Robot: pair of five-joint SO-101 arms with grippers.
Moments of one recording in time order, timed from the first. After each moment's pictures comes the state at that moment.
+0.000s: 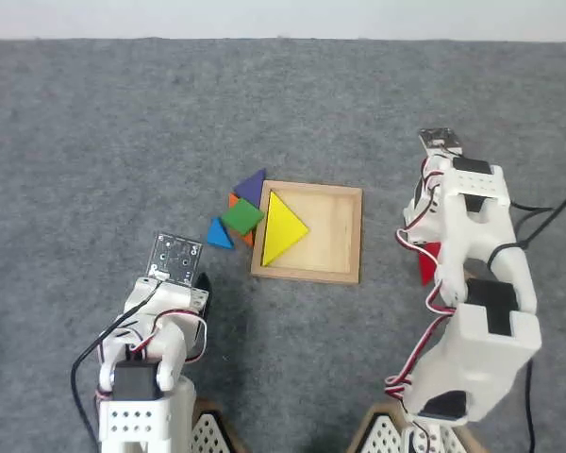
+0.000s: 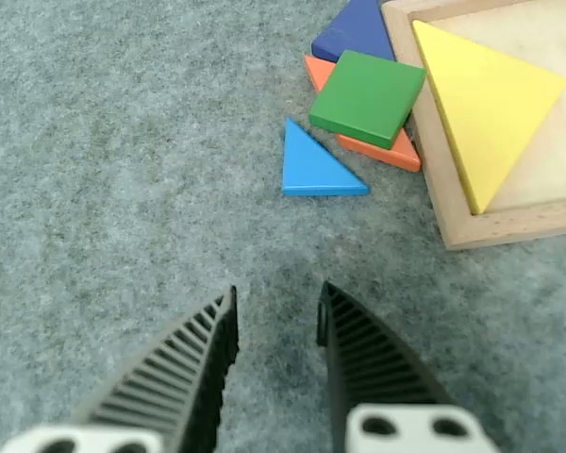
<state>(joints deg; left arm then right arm) -6.5 -102.5 97.2 65.4 -9.7 4.0 16.3 12.2 67.9 12.7</state>
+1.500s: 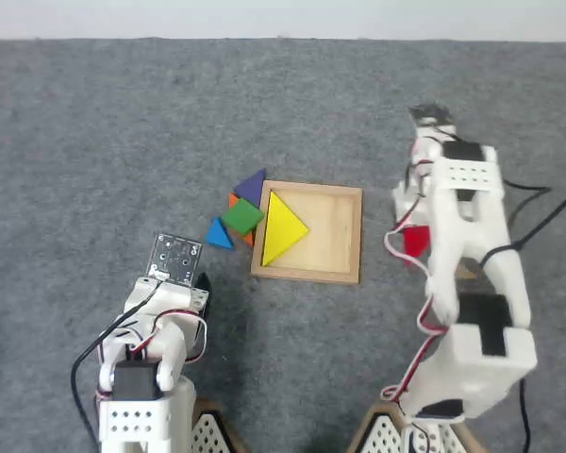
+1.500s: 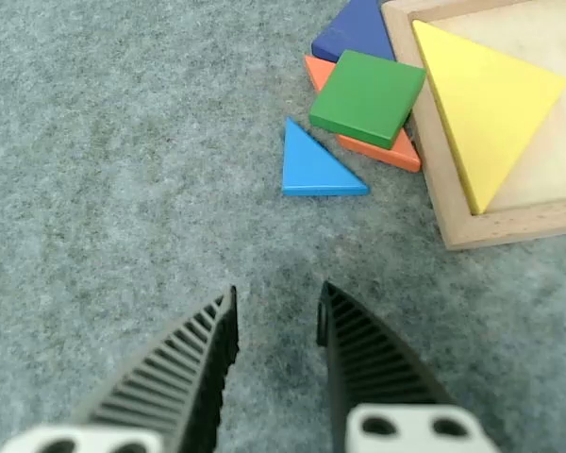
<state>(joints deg) -6.5 -102.5 97.2 65.4 -9.7 -2.7 8.7 7.2 74.9 8.4</state>
